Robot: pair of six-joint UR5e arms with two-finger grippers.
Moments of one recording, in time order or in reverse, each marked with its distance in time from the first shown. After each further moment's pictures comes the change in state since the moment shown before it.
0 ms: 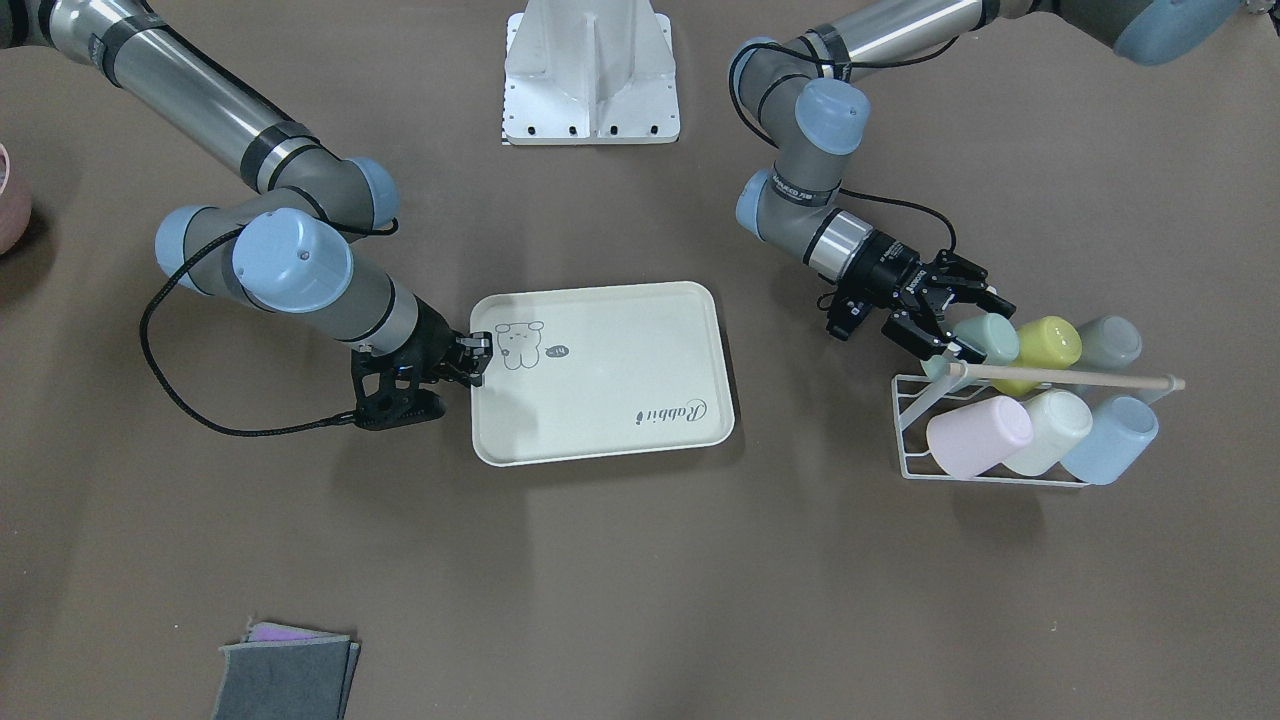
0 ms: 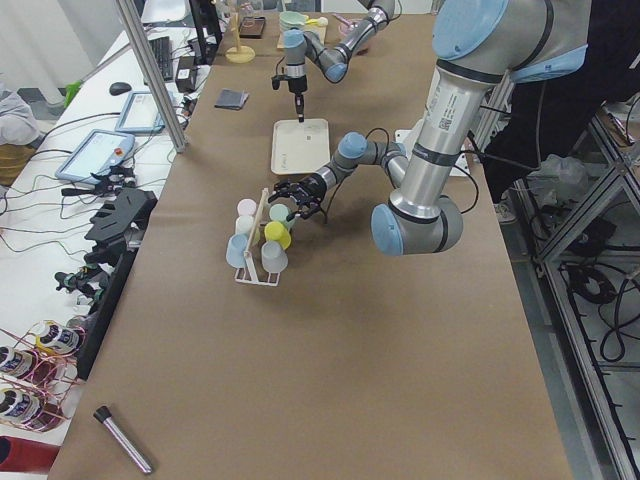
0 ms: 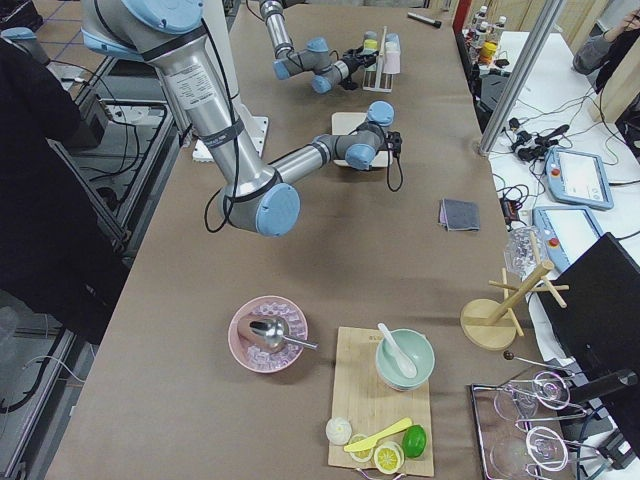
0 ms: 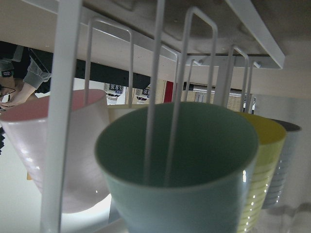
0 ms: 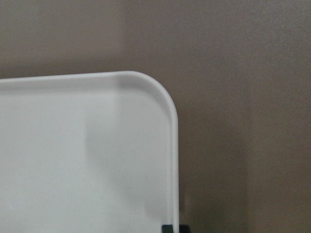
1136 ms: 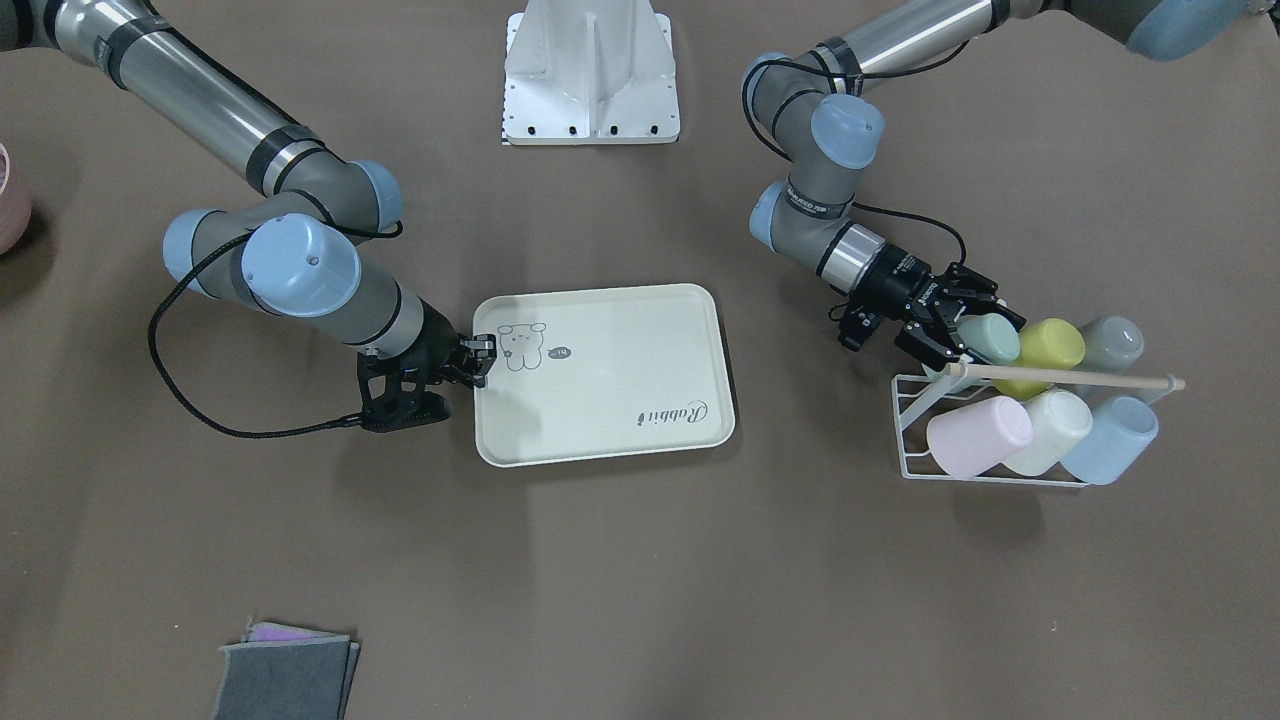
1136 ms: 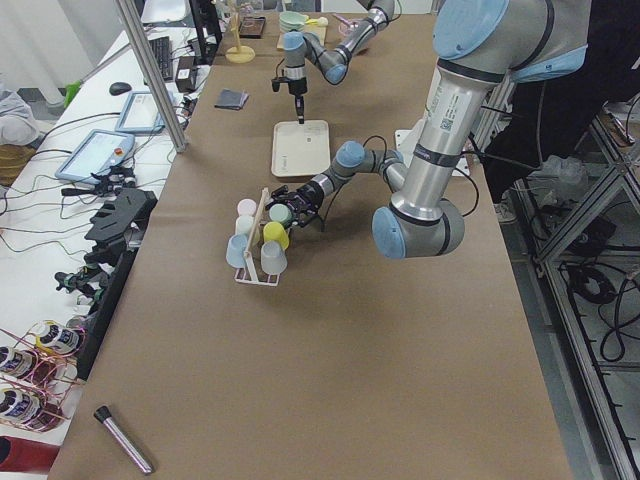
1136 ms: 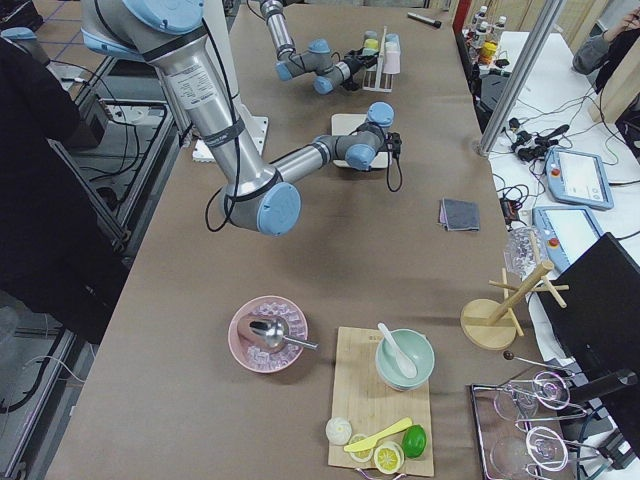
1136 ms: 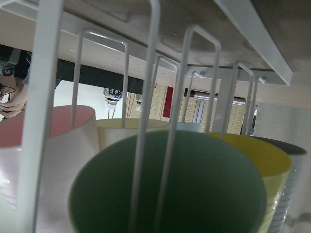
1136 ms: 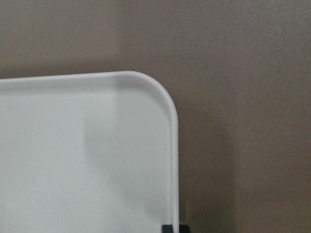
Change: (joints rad) left arm -0.009 0.021 0.030 -0.058 0.005 0.003; right arm -0.008 0.005 -0.015 0.000 -0.002 -0.001
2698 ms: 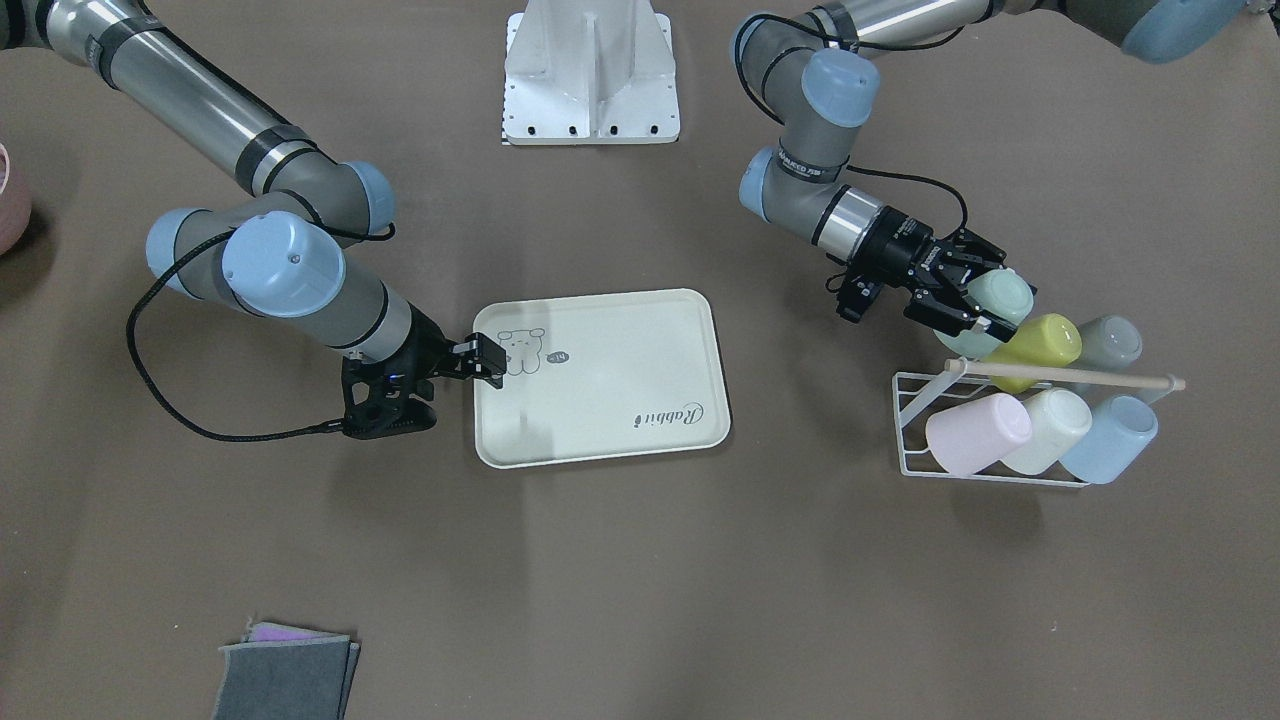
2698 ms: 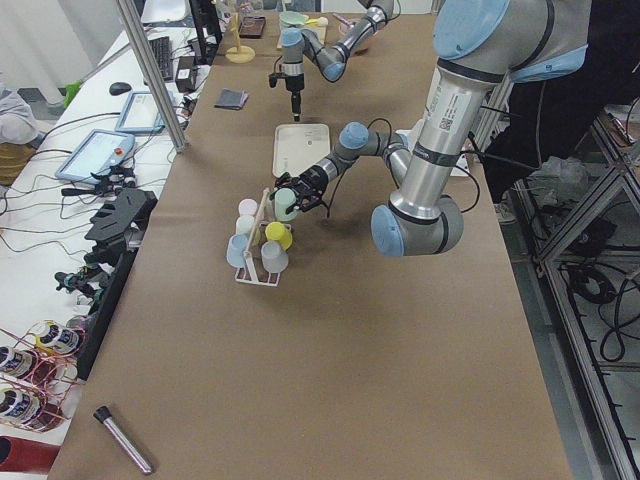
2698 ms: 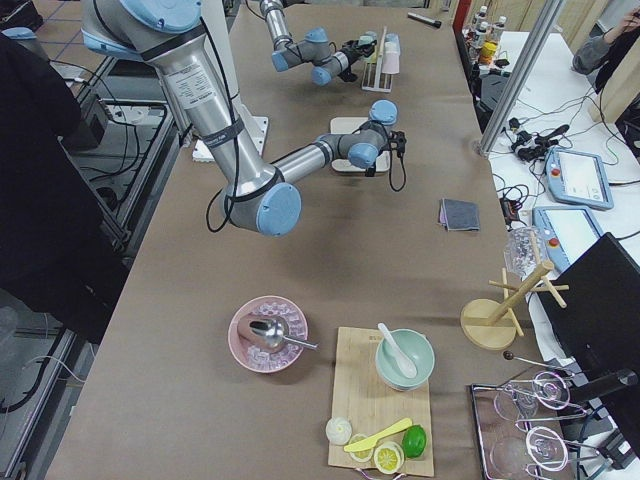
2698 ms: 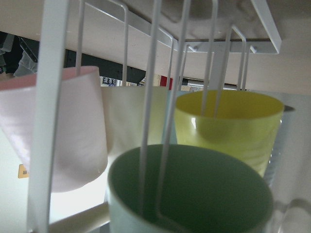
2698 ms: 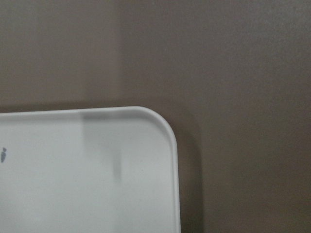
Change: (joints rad) left arm -0.003 -0.015 -0.183 0.201 -0.067 0.002; right arm 0.042 -0.001 0.020 -0.003 -0.007 0.021
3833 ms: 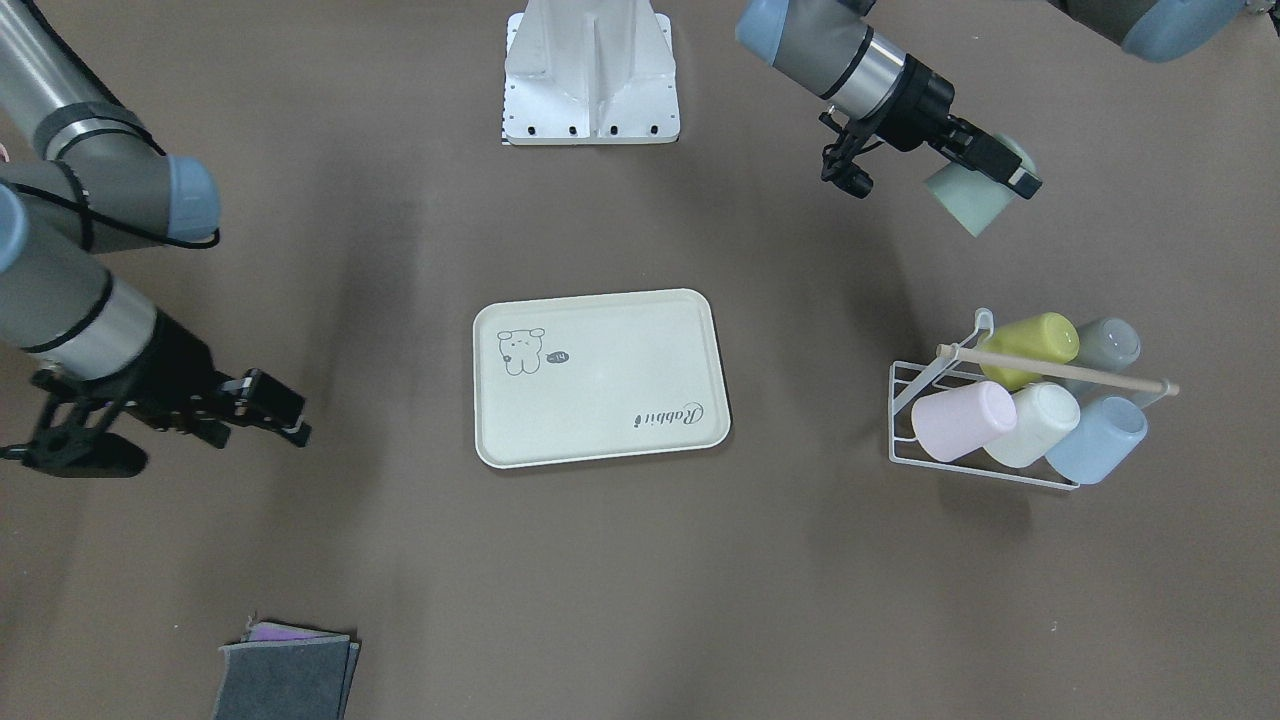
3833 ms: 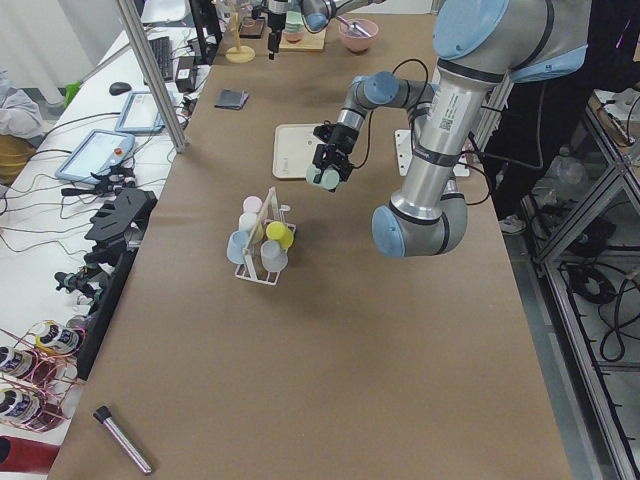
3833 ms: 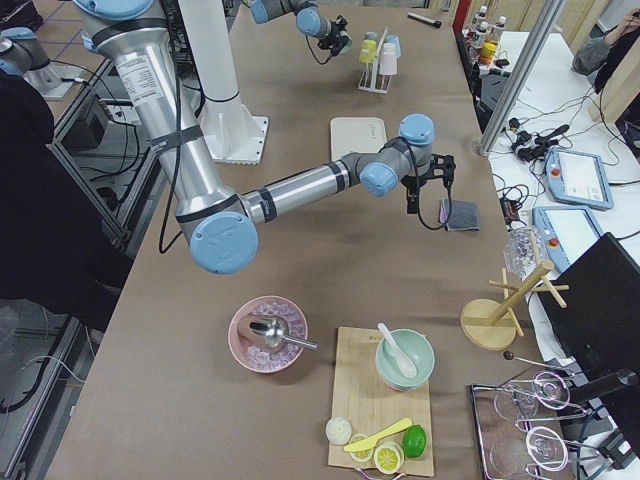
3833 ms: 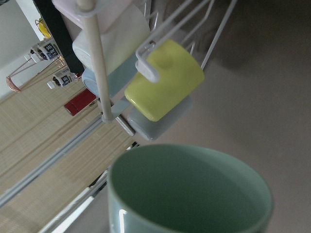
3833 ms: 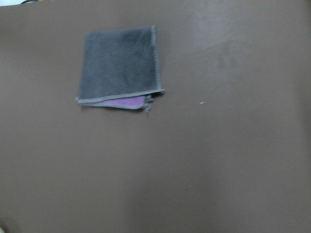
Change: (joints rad) left arm 0.008 0.006 -0.428 -0.204 -0.570 -0.751; right arm 0.404 -0.241 0.188 -0.176 0.029 -0.304
